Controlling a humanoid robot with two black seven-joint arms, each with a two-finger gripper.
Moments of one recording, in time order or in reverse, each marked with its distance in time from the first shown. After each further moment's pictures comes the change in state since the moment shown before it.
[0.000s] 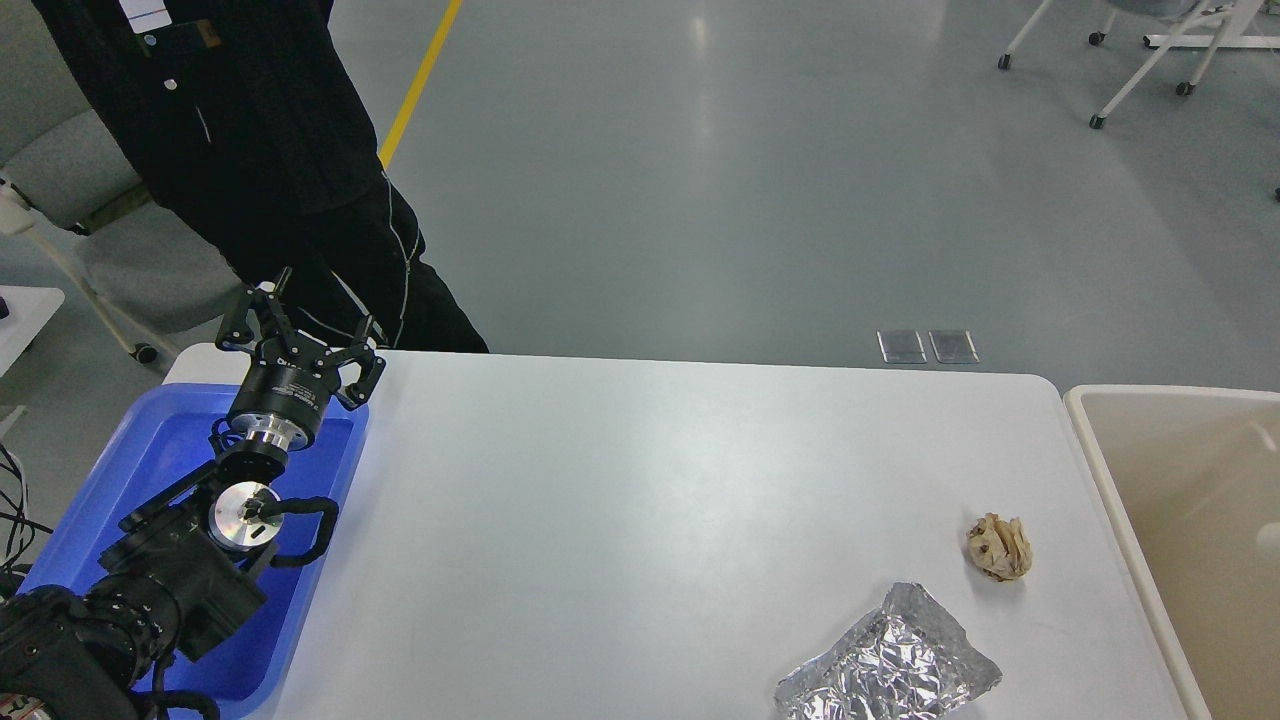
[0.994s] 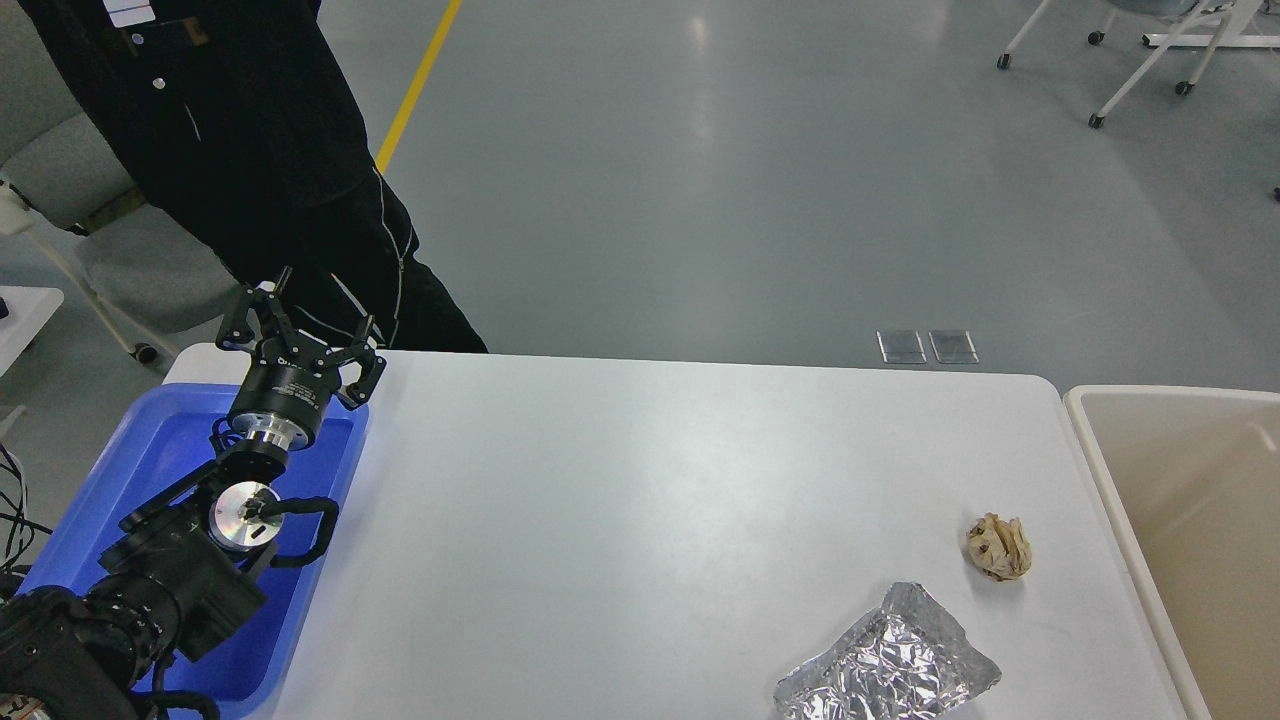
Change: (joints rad) left arm 0.000 0.000 -0.001 0.000 0.000 -0.001 0.000; right arm 0.005 0.072 0.028 -0.047 0.013 -0.130 0.001
